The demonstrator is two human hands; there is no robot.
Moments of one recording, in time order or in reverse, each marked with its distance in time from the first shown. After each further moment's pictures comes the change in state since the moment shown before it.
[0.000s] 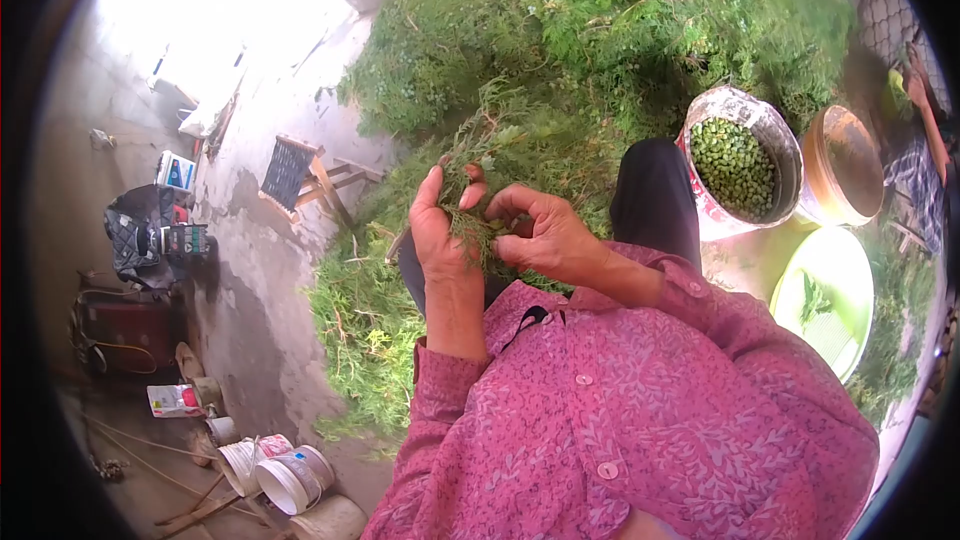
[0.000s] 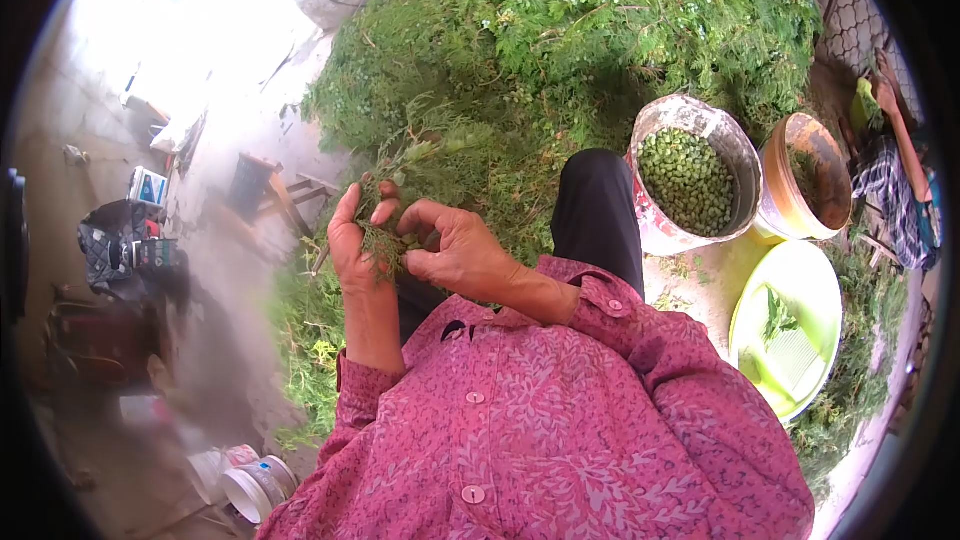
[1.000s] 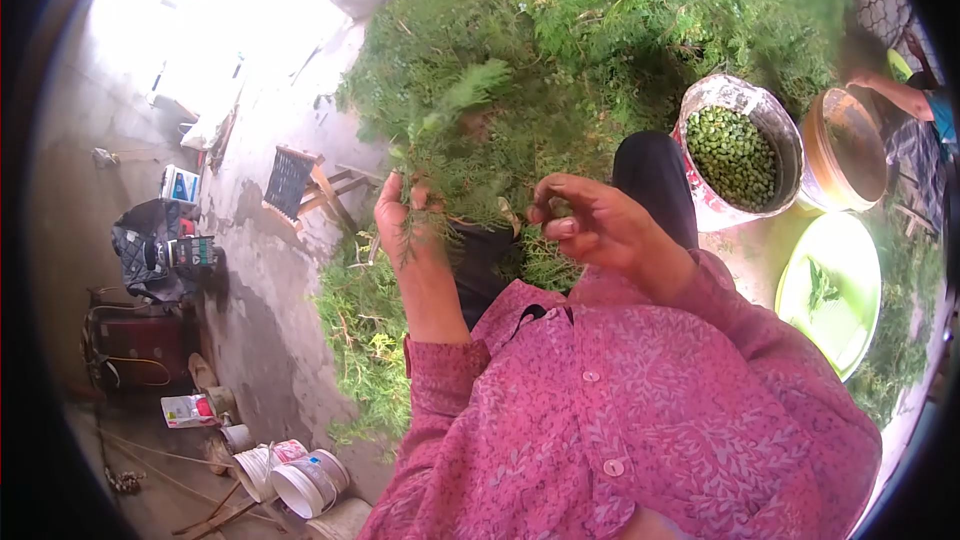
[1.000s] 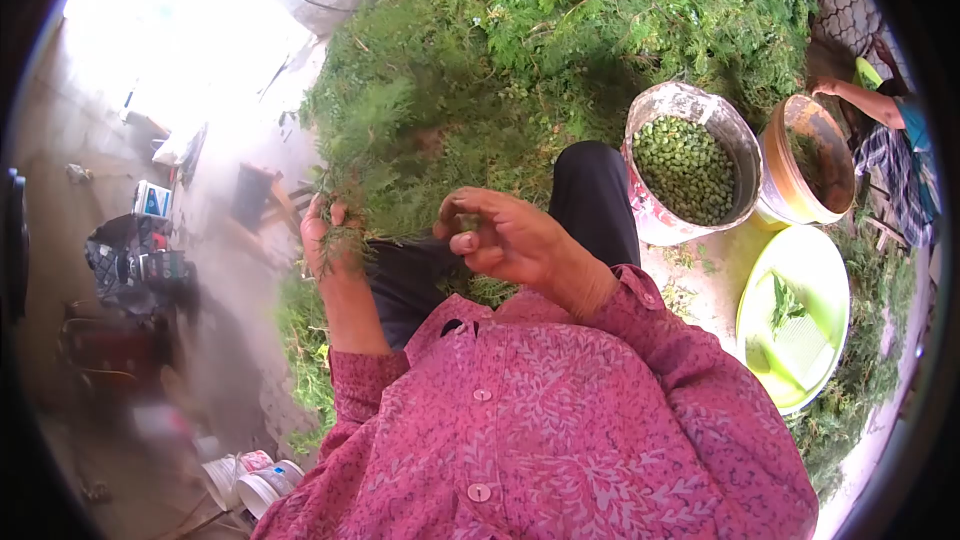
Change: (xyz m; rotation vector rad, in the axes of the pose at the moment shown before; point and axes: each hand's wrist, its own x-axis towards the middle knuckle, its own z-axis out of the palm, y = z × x) left_hand 0.016 0.027 -0.002 0.278 0.274 0.260; right_hand -0.017 -0.023 -0.058 1.063 -0.110 0.438
